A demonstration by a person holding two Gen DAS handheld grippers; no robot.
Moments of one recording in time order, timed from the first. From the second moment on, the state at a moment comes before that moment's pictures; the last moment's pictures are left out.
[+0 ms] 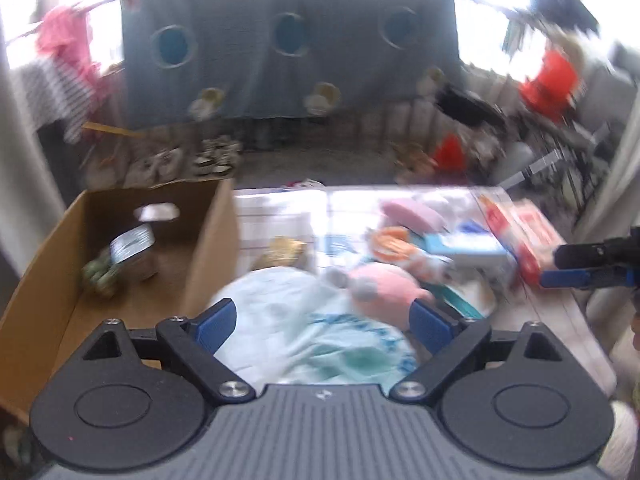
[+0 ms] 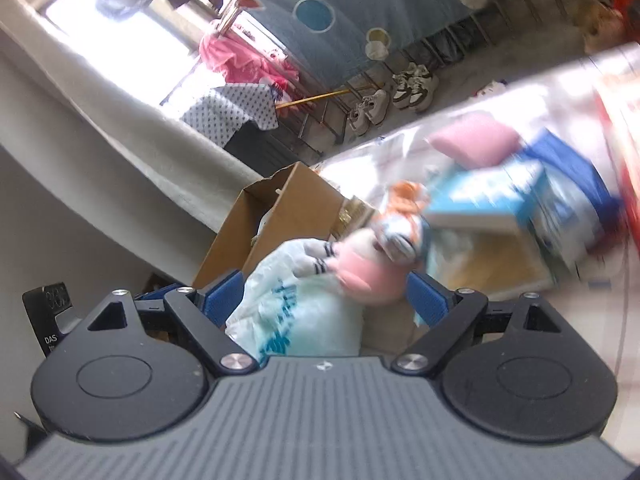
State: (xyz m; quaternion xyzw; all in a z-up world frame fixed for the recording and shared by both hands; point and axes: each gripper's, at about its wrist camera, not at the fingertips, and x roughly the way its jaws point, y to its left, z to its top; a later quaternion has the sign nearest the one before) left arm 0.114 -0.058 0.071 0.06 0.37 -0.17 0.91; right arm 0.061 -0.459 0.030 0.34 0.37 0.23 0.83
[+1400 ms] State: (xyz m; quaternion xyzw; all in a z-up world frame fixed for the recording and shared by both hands) left arm 0.151 -0.068 0.055 -0.01 0.41 -0.22 0.89; right arm 0.231 -0.381 0.008 0.20 0.49 0.21 0.82
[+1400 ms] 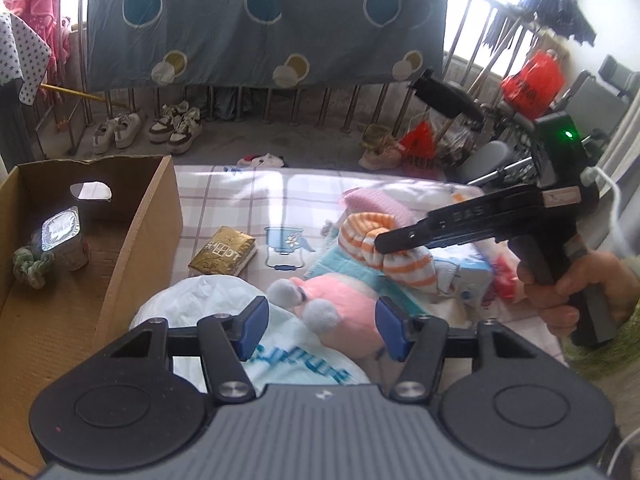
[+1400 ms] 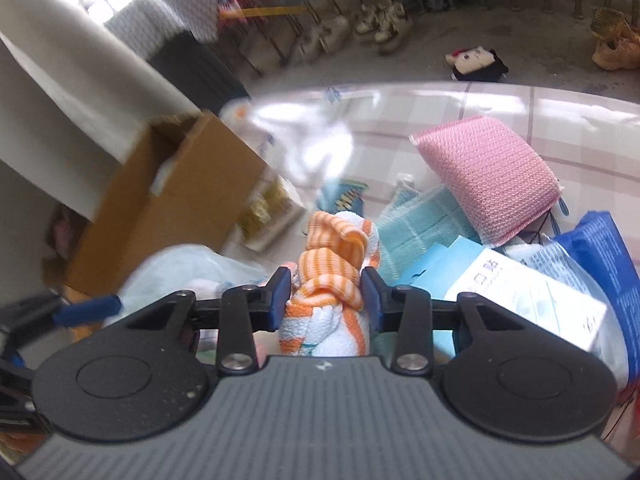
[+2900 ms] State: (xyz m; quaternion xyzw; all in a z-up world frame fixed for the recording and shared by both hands) left arm 0.068 -0.182 -0.071 0.05 0.50 -0.26 0.82; right arm 0.107 -0.524 -0.063 0.52 0.34 0.12 0.77
